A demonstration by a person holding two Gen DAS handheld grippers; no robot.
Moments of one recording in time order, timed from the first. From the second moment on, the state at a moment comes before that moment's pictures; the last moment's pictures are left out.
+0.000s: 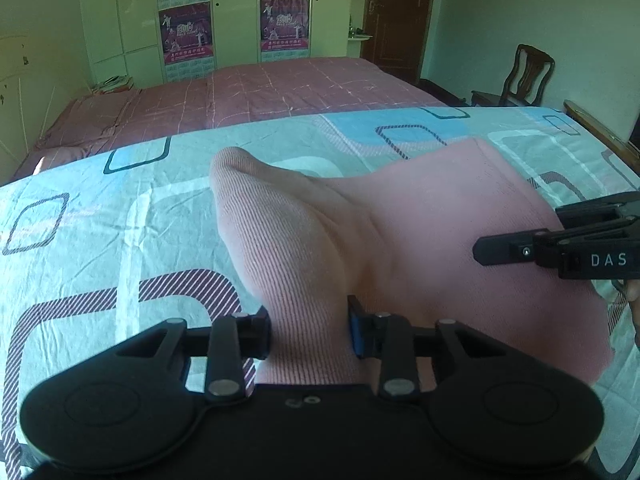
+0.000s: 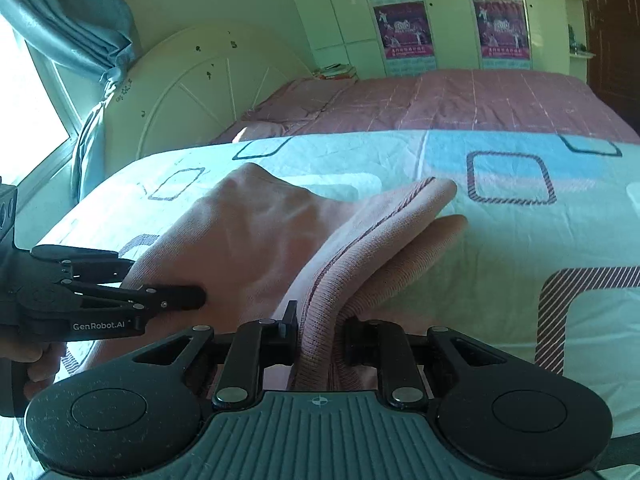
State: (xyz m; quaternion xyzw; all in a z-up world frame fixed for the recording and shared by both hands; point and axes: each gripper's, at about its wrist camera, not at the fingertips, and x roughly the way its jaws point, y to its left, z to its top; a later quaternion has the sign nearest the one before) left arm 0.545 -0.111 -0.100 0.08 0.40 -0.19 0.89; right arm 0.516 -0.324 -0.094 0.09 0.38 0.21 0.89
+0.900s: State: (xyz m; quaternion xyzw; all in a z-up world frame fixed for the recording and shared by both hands) left arm 0.504 0.142 -0.068 0.06 0.39 -0.14 0.91; right arm 0.545 -0.027 -0.090 0.06 0.38 0.27 0.88
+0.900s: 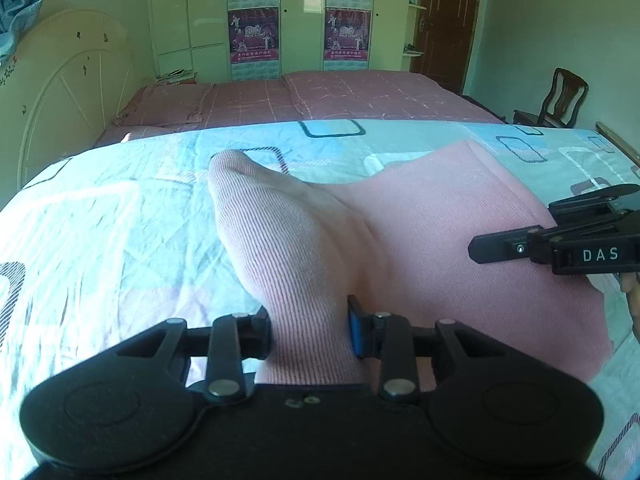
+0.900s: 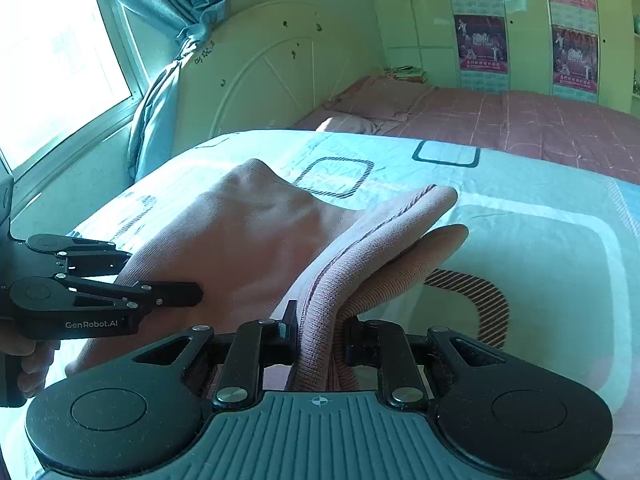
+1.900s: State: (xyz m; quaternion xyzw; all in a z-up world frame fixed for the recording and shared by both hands) left arm 0.514 0.217 -0.117 -0.01 0.42 -0.14 0.90; right arm 0.539 -0.054 -0.136 0.07 0.39 0.17 0.90
